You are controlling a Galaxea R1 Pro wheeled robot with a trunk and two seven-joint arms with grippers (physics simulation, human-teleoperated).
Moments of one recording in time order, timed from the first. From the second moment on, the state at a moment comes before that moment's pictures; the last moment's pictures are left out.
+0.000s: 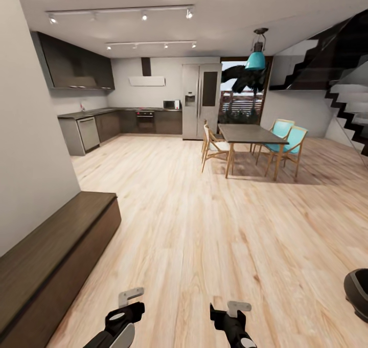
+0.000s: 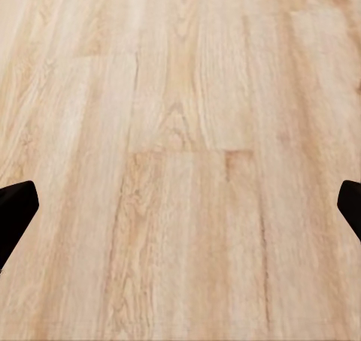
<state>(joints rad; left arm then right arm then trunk) -0.35 0.06 -0.59 -0.81 0.81 0.18 0.63 -0.49 0.11 0.52 -0.12 -0.58 -0.38 -0.09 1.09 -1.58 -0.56</state>
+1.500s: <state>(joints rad) -0.35 0.06 -0.59 -0.78 0.80 0.18 0.63 -0.49 0.11 0.52 -0.12 -0.58 -0.38 -0.09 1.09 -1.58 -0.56</state>
